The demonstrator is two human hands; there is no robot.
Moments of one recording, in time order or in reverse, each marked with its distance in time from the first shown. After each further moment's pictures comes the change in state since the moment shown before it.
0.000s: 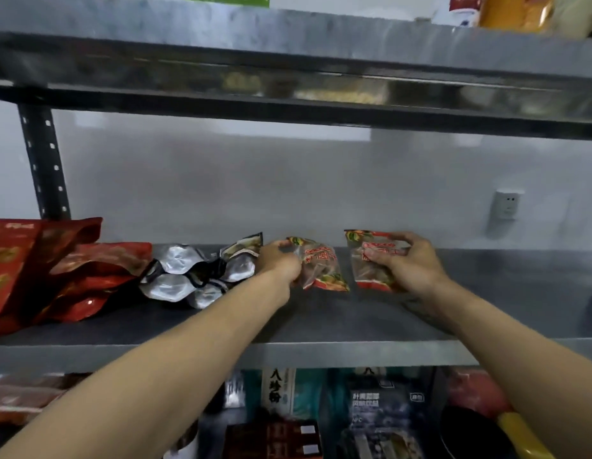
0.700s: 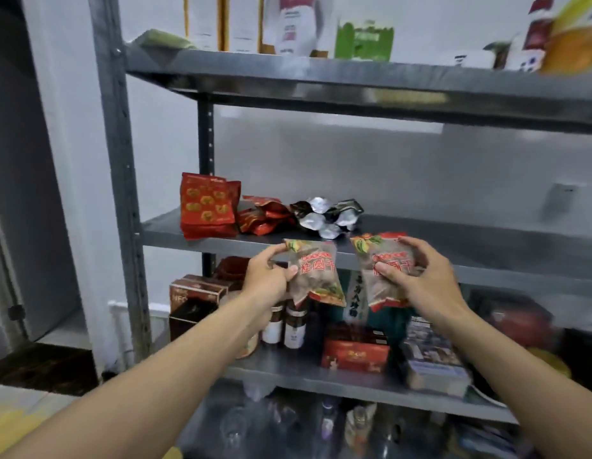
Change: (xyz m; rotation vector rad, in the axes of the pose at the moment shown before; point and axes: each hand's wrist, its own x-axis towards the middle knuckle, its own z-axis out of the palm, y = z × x) left_hand -0.215 -0.048 -0.277 -0.122 0.023 0.053; right_hand -0.278 -0.065 0.079 -0.059 -0.163 -0.232
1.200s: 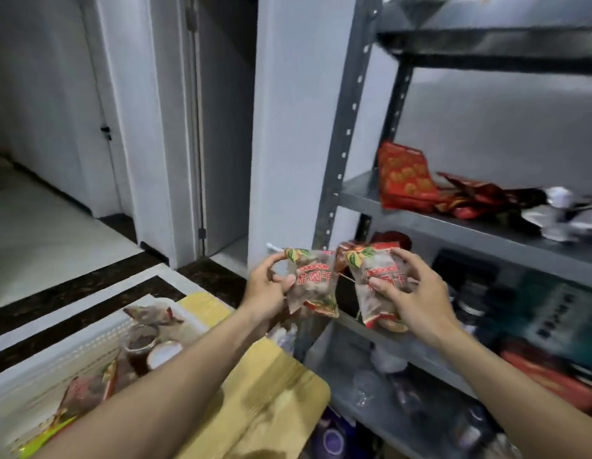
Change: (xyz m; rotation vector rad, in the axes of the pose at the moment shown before) left_hand -0.076 -0.051 -0.303 0.066 0.471 0.011; right_hand -0.091 -0.080 0.279 0.192 -0.536 -0.089
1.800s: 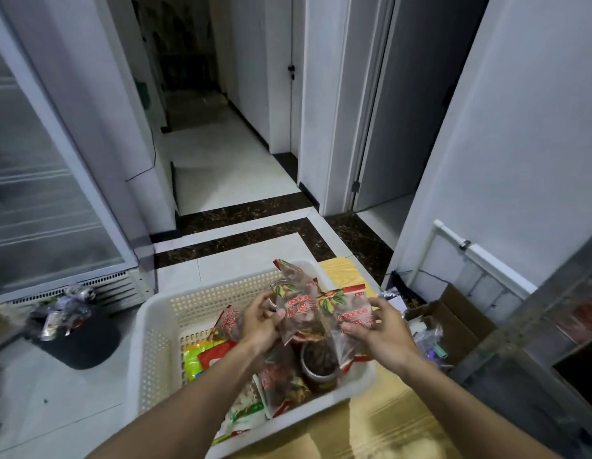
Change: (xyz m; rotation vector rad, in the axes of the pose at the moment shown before) left_hand 0.038 -0.163 -0.229 0.076 0.679 -0.349; right_hand 0.052 0.078 0.330 0.119 -0.781 0.269
